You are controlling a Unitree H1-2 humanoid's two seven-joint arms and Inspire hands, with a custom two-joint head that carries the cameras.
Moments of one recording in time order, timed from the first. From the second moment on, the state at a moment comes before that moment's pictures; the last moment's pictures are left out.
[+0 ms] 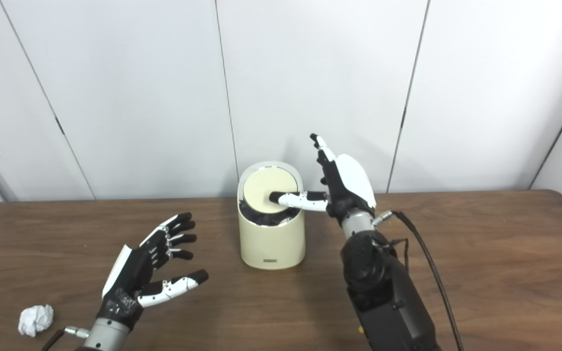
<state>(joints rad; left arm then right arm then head) -0.13 0.14 -0.01 -0.13 0.10 -0.06 -0.10 -0.61 -0.11 0.21 0.08 -0.66 0.38 -0.02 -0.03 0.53</state>
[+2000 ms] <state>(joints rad) -0.12 0.14 -0.01 -0.18 0.10 -0.03 -0.12 -0.63 -0.11 0.24 0.10 -0.65 0.42 -0.01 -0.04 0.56</state>
